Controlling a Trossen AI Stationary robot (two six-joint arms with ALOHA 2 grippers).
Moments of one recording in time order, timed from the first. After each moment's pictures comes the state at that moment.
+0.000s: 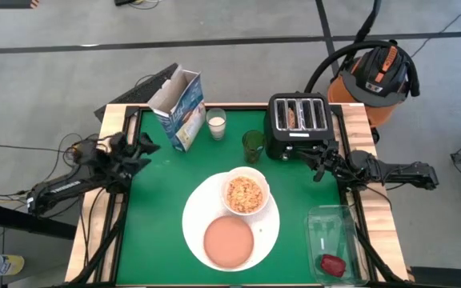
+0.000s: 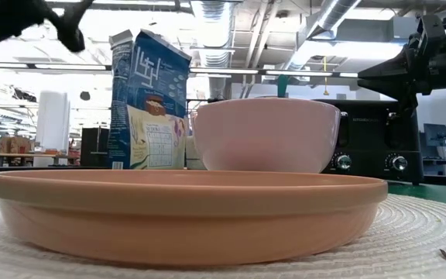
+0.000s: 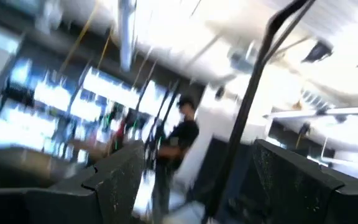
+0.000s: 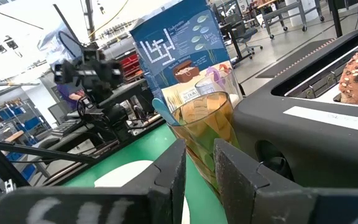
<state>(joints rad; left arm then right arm) 0.40 0.06 0.12 0.47 0.39 -0.65 -0.03 0.01 0.02 0.01 0.39 0.42</state>
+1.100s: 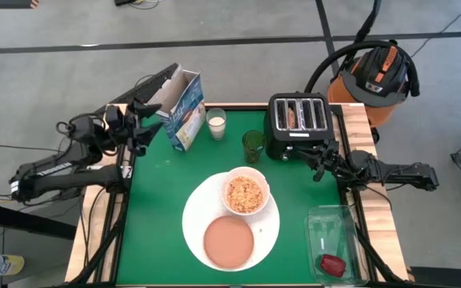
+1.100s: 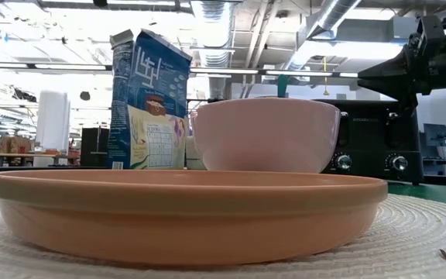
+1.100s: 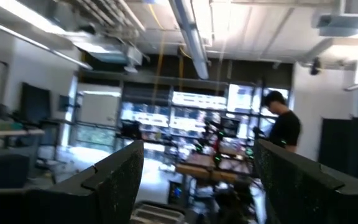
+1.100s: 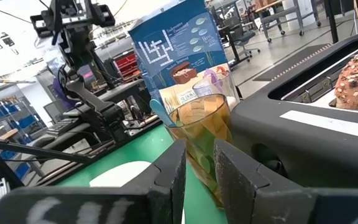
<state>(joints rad) 0.40 0.57 0.64 0.35 0.11 -0.19 -0.05 0.01 0.02 0.02 0.40 0.39</state>
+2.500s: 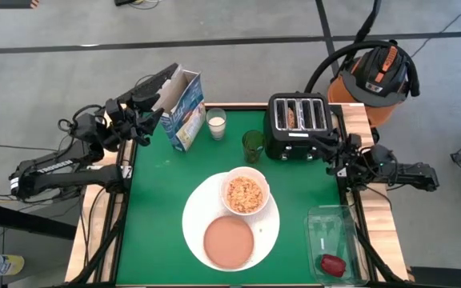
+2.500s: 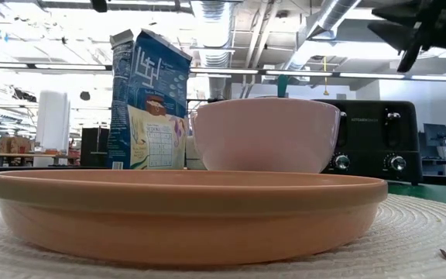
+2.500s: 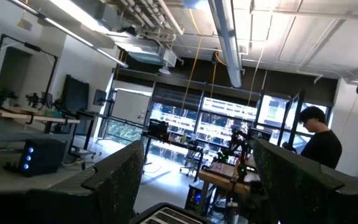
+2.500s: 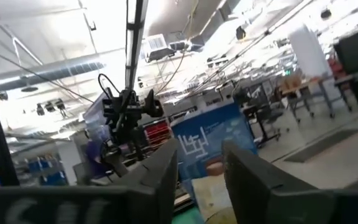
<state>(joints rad) 0.37 0.61 0.67 0.36 -0.09 -0.23 -0.05 0.01 0.10 0.37 0.34 0.20</state>
